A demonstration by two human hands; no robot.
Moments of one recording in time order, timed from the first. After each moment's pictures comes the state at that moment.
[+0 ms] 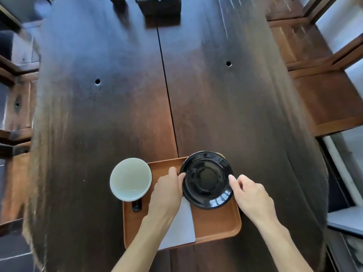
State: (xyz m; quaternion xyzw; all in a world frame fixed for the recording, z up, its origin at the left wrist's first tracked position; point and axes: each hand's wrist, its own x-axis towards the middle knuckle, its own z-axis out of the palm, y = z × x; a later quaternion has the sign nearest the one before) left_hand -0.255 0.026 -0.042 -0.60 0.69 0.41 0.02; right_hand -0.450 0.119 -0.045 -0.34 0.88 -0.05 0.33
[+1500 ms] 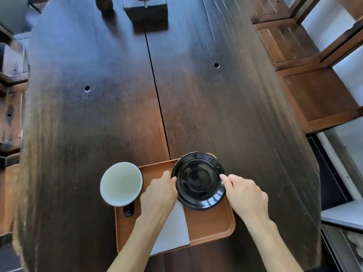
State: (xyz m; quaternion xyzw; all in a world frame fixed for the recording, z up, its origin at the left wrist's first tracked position) left_hand -0.266 0.021 -0.045 -0.62 0.70 0.34 0.13; right_hand -0.451 0.120 -0.055 -0.40 0.89 -0.01 0.20
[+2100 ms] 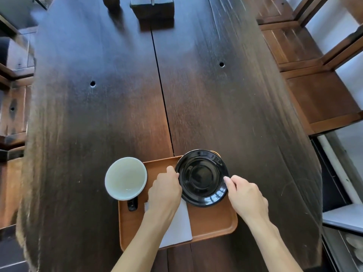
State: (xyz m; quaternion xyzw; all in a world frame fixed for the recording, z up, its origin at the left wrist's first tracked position) left_hand -0.271 0.024 -0.040 -0.63 0.69 0.34 0.13; right_hand -0.443 0.128 -0.056 -0.36 0.89 -0.05 0.27
